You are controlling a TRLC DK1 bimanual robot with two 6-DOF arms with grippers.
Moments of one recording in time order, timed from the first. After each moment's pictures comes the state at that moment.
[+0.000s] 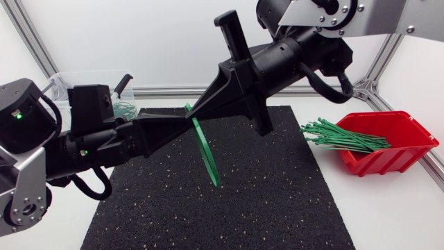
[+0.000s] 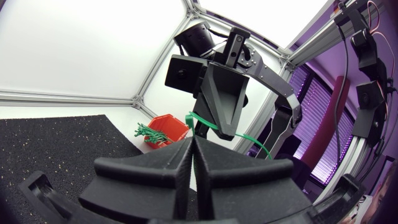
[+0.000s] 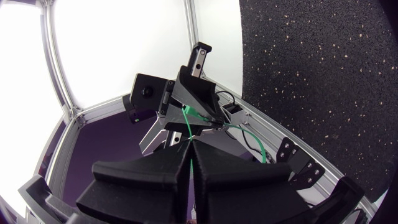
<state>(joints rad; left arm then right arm) -0.43 1.14 0.49 0.72 0.84 -0.60 0.55 1.69 1.55 -0.97 -1.19 0.76</state>
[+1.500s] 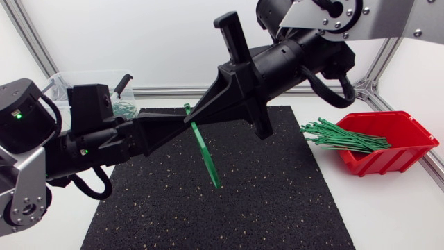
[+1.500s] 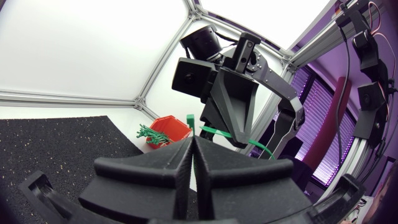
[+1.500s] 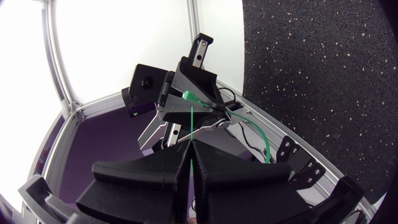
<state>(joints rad) -0.43 1.14 0.49 0.72 0.83 -0.60 0.56 1.66 1.51 -0.95 -1.20 0.76</state>
